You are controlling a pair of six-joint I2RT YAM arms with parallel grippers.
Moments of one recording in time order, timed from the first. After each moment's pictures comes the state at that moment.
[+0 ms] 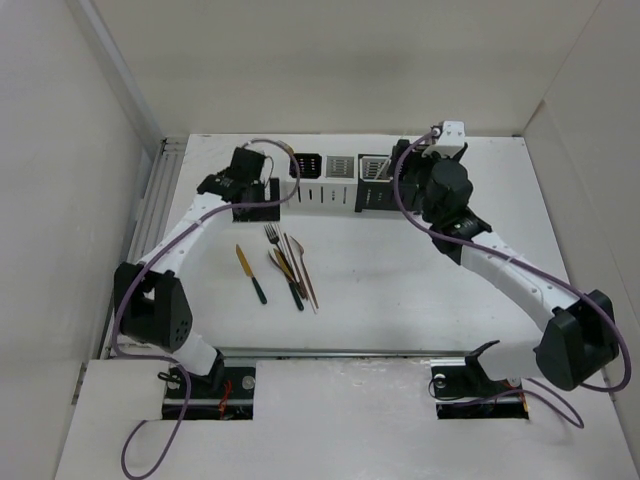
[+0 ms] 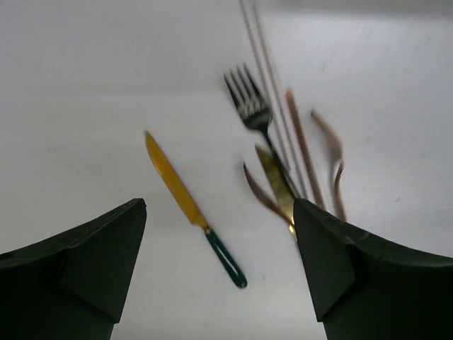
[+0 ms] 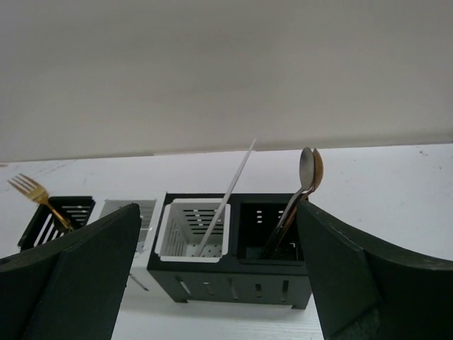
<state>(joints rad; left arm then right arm) -0.33 1.54 1.38 -0.76 -0.21 -0.28 0.49 1.33 1.03 0.37 0.48 0.08</state>
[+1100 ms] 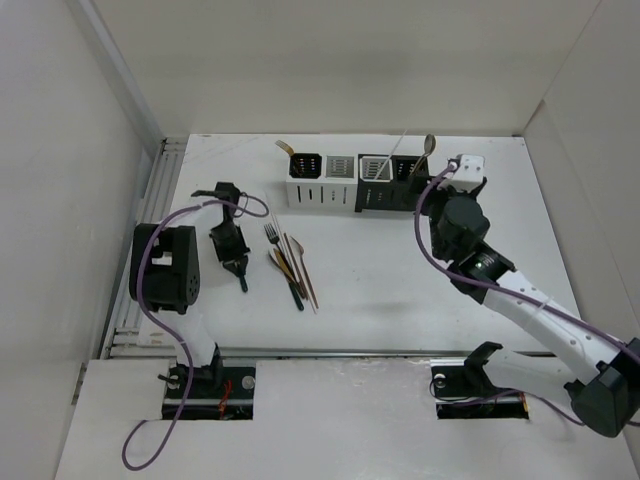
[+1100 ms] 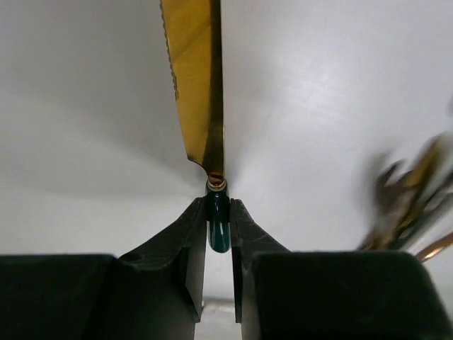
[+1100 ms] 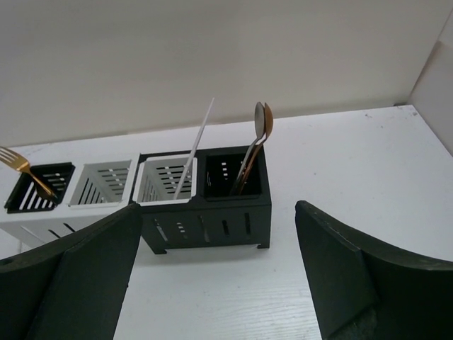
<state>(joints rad) -0.11 1.79 1.13 -0.92 0.04 -0.45 0.65 1.02 0.85 0.21 0.73 0.08</state>
